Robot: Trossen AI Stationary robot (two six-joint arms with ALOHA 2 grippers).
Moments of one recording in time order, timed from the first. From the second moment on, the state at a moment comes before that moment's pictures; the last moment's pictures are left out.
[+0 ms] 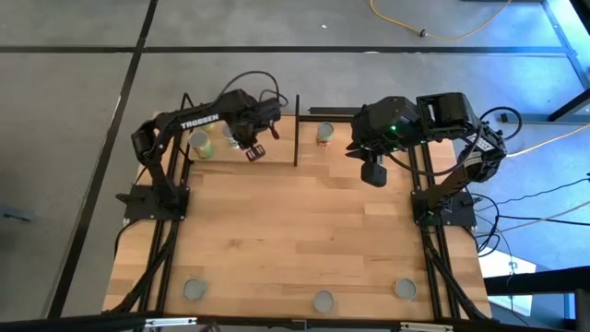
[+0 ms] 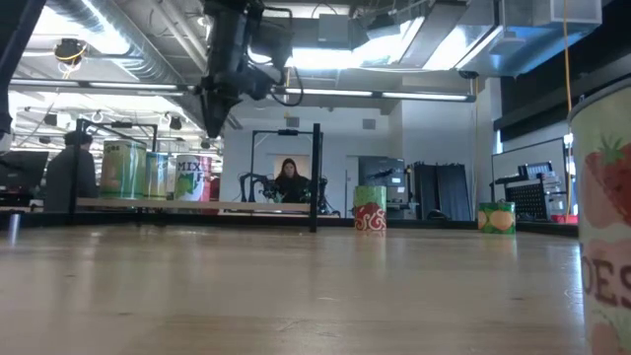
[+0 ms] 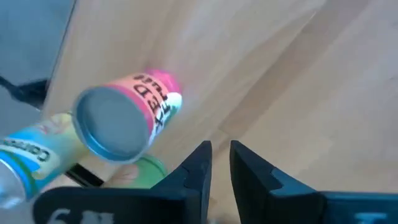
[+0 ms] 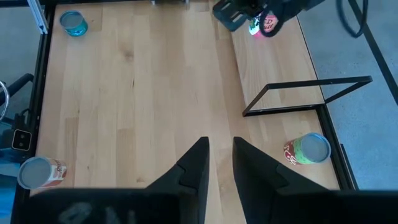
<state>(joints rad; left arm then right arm) 0.49 1.76 1.62 -1.42 -0.21 -0.15 0.01 1.65 2.33 -1.56 0.11 0.07</state>
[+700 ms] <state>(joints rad) 0.57 1.77 1.43 -1.26 -0.36 -0.12 0.01 1.65 2.33 -1.56 0.11 0.07</state>
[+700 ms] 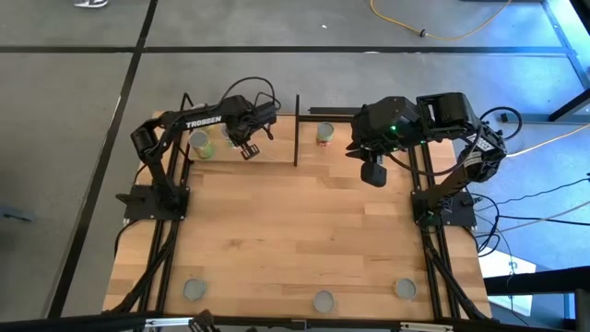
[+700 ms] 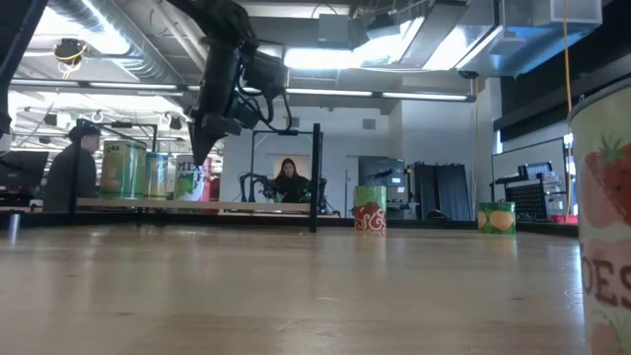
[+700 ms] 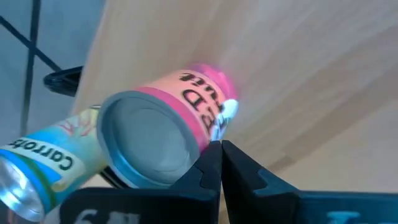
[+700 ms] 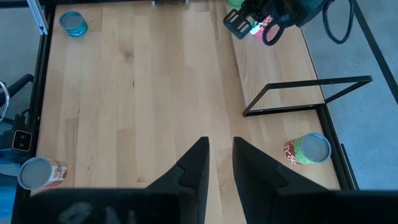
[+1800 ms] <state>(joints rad) 0.67 1.76 1.43 -1.32 -0.40 0.01 0.01 1.65 2.33 -1.53 0.11 0.07</state>
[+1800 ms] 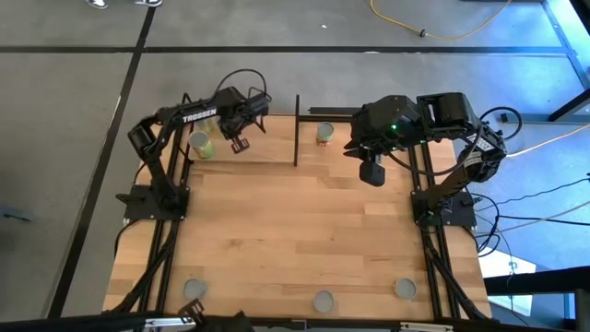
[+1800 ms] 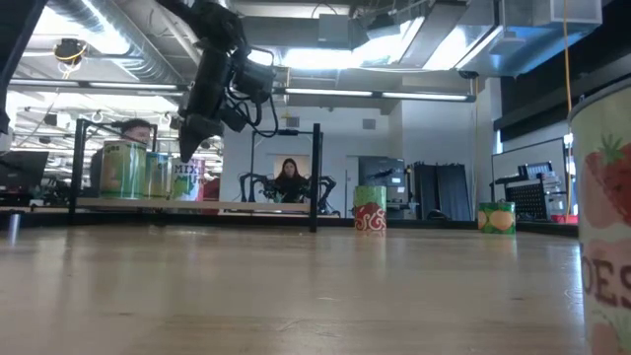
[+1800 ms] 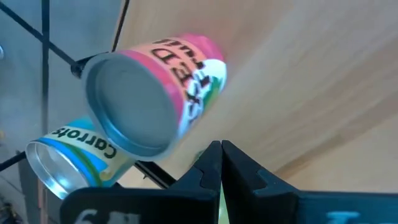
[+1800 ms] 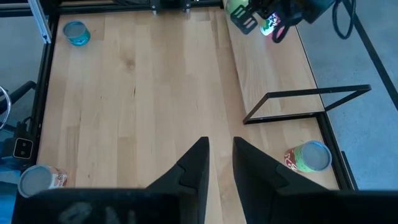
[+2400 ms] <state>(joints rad) 0.74 1.76 1.43 -1.26 -0.40 0.03 0.01 1.65 2.33 -1.53 0.11 0.07</state>
